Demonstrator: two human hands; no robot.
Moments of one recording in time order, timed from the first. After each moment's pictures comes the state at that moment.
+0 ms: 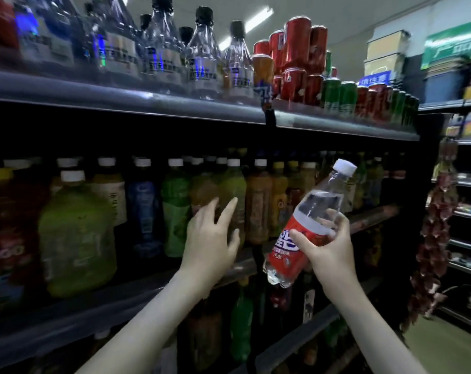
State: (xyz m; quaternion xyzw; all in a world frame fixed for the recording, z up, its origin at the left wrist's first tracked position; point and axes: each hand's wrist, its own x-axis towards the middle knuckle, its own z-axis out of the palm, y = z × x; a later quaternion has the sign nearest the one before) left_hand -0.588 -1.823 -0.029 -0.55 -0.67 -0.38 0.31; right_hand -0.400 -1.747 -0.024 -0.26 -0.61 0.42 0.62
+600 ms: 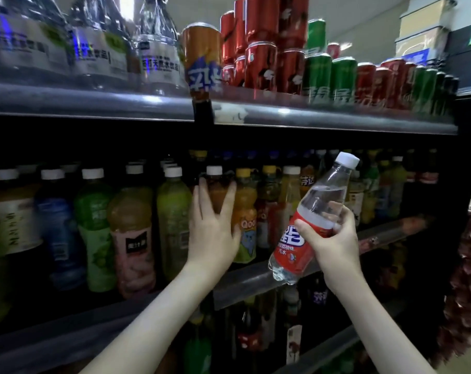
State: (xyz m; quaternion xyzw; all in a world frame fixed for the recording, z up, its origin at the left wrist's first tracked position) left_hand -0.543 -1.659 -0.005 -0.48 -0.73 -0.35 0.35; right_hand -0.370 -1.558 -0.009 -0.24 -0.60 0.47 0.60
